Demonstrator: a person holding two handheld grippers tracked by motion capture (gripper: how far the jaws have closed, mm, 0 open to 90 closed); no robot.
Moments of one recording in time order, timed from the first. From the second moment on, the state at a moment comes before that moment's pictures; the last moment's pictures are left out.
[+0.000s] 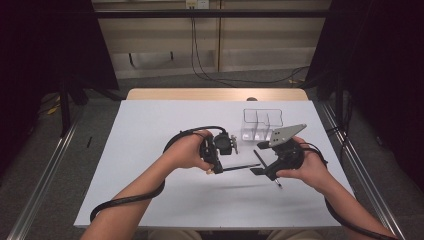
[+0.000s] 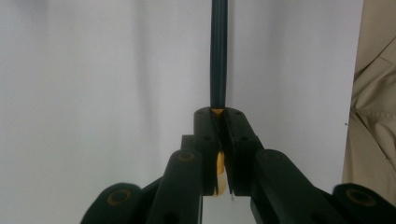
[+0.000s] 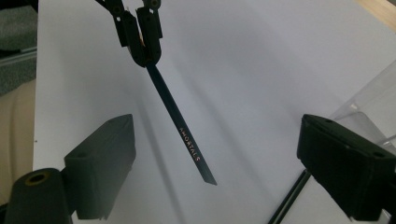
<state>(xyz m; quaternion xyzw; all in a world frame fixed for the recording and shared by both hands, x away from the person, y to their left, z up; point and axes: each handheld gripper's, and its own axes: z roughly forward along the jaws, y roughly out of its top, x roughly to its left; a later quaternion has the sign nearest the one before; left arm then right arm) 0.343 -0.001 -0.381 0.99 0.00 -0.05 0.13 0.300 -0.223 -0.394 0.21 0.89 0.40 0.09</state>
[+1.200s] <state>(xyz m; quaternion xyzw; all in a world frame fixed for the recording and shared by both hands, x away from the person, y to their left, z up) 0.343 -0.006 -0.375 0.99 -0.01 -0.06 0.13 0.304 -0.189 -0.393 0.10 0.93 0.36 0.06</state>
